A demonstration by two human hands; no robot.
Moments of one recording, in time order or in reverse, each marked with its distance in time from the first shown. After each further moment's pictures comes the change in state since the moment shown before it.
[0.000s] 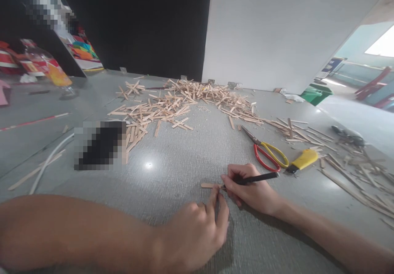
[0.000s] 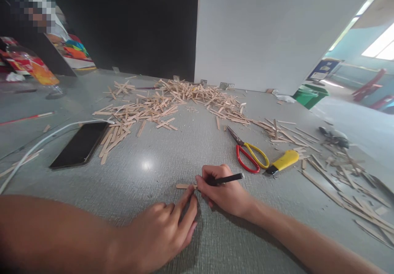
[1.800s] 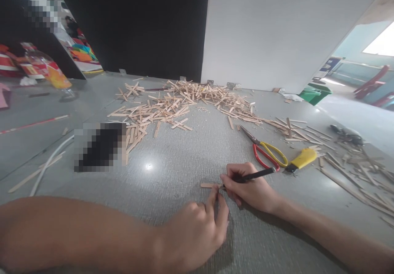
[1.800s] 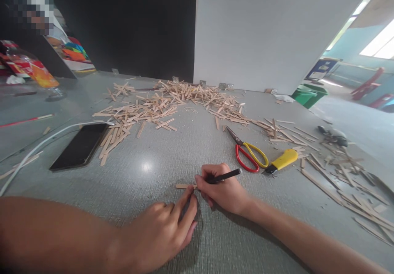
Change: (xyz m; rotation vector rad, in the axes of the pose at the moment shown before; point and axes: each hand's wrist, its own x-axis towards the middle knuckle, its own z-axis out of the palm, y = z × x) left_hand 0.000 0.001 0.001 0.010 -0.016 0.002; right_hand 0.002 0.001 0.001 0.028 0.006 0.029
